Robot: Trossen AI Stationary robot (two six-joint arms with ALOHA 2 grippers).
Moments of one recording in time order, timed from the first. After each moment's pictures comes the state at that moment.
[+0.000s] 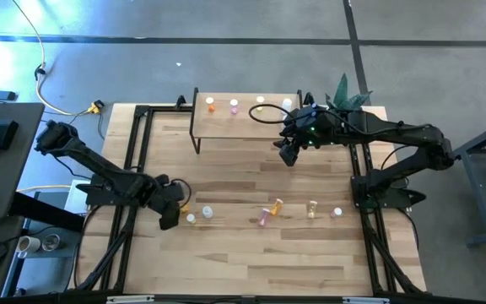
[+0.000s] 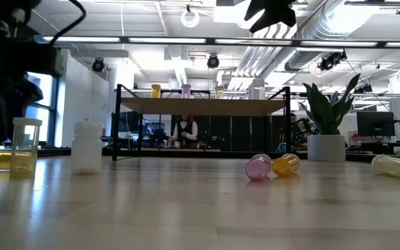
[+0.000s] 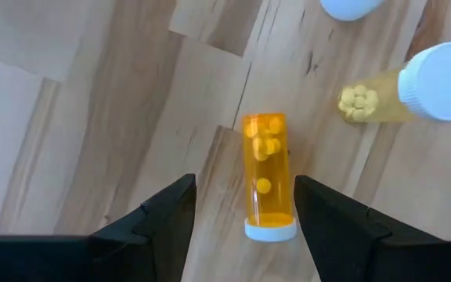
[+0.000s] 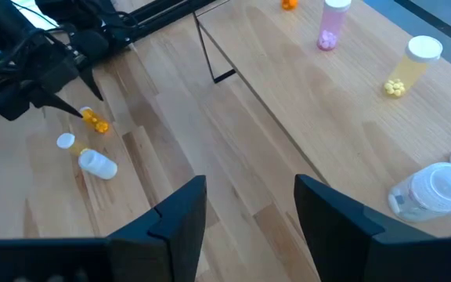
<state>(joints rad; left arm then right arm) -0.35 1.13 0.54 -0.73 -0.19 -0.78 -0.13 1.33 1.43 -0.83 0.16 0.36</state>
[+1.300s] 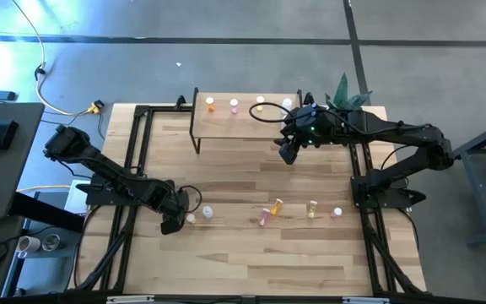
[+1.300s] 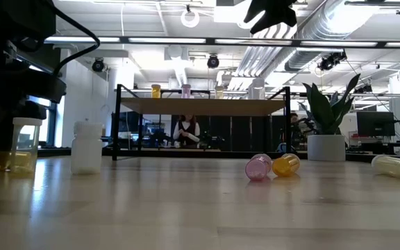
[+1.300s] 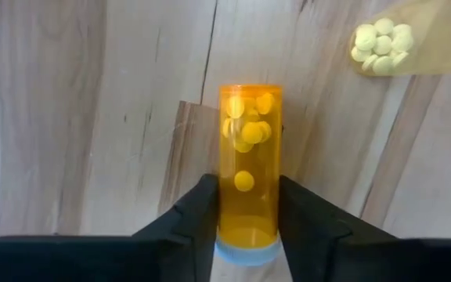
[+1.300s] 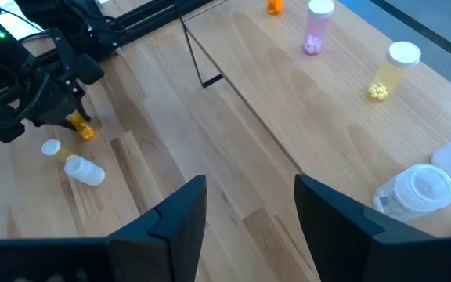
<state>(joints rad) -0.33 1.34 0.54 -0.65 -0.06 -0.67 -0.13 1.33 1.43 -0.83 0.20 0.36</state>
